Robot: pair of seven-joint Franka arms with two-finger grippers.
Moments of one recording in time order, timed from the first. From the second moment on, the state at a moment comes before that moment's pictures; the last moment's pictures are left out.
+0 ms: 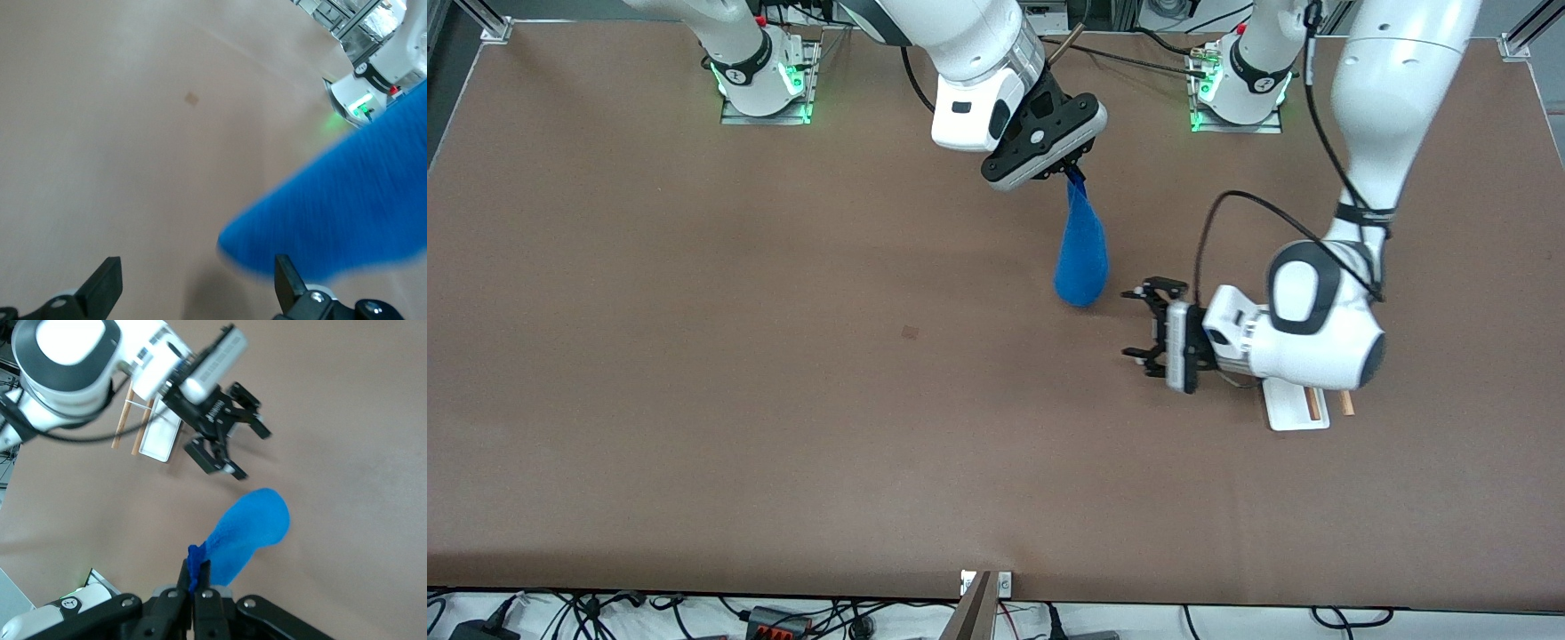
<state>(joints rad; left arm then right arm) -0.17 0.61 -0.11 -1.60 -0.86 1.90 1.44 0.77 0.50 0.06 -1.05 0.28 1.94 0.40</state>
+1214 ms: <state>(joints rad) -0.08 0.41 -0.27 -1.91 -0.93 1.98 1.78 0.77 0.50 0.06 -1.05 0.28 1.94 0.40</state>
